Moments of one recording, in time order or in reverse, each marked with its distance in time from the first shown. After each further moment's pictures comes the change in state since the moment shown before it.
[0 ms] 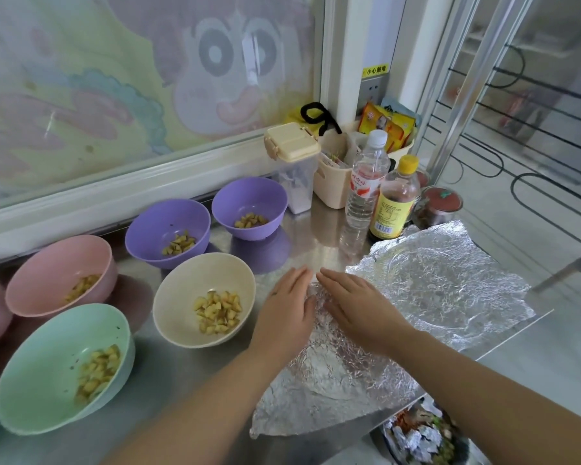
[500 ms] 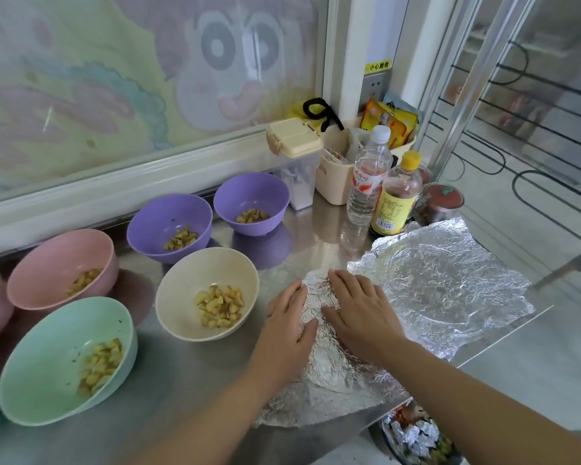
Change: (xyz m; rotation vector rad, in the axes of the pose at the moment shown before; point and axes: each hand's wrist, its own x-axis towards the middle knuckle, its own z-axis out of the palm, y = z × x) left_hand -0.039 -0.008 0.011 -0.178 -0.062 -0.066; right_hand -0.010 -0.016 0.015 -0.126 -0.045 0.199
